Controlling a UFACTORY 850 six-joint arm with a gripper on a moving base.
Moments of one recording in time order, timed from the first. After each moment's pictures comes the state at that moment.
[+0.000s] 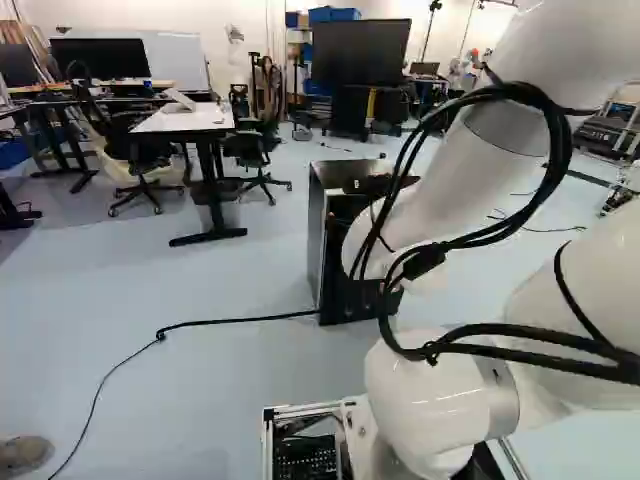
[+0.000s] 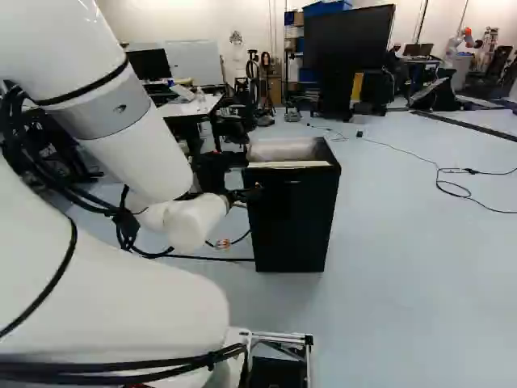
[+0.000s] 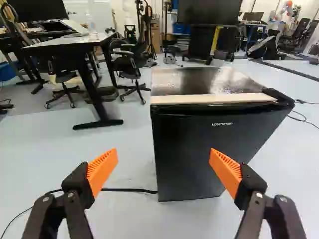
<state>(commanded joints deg) 0.0 16.0 -5.0 0.0 50.0 0.0</state>
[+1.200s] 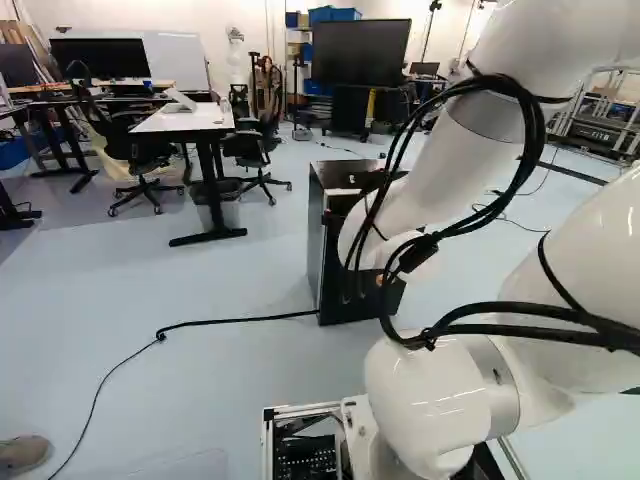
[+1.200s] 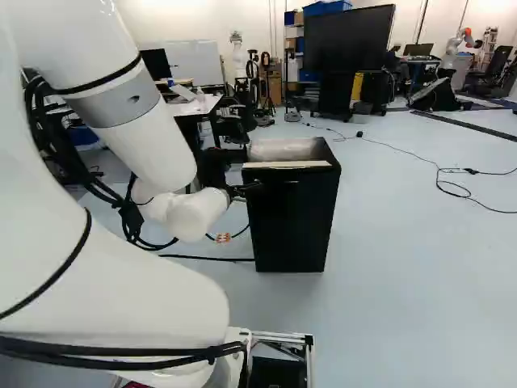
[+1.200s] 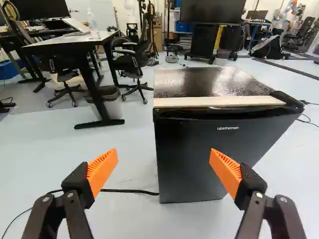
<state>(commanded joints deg) 1.1 11.7 -8.7 0.0 50.0 0.0</state>
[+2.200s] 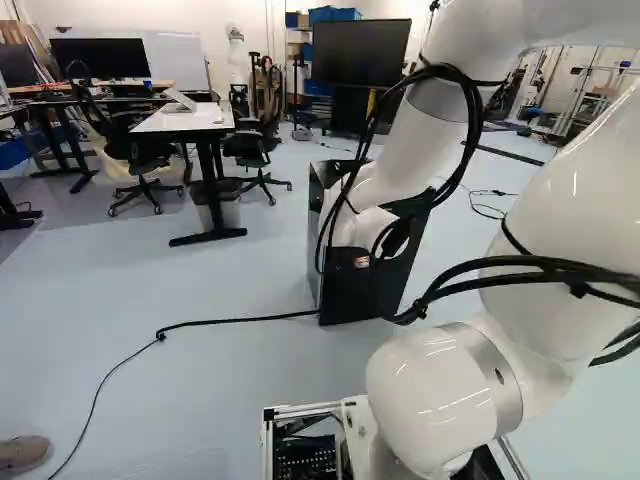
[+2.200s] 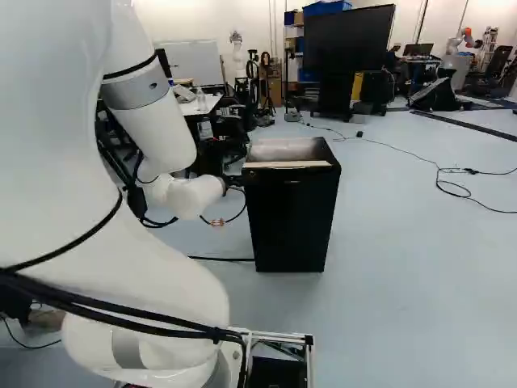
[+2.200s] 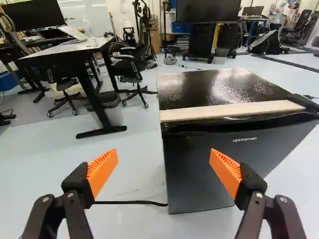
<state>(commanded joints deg) 7.9 2.7 -17.2 9.8 51.5 0.0</state>
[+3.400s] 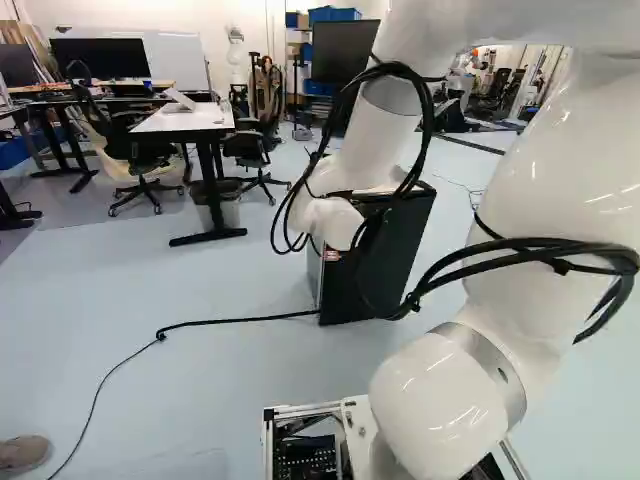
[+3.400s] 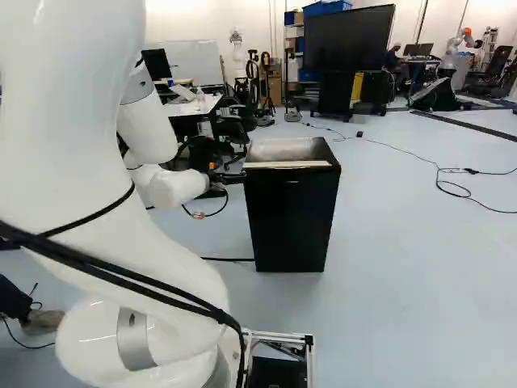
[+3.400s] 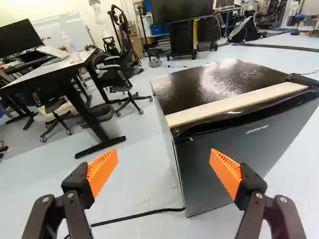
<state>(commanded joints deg) 19.4 -4.1 -23.7 31.6 53.6 0.0</state>
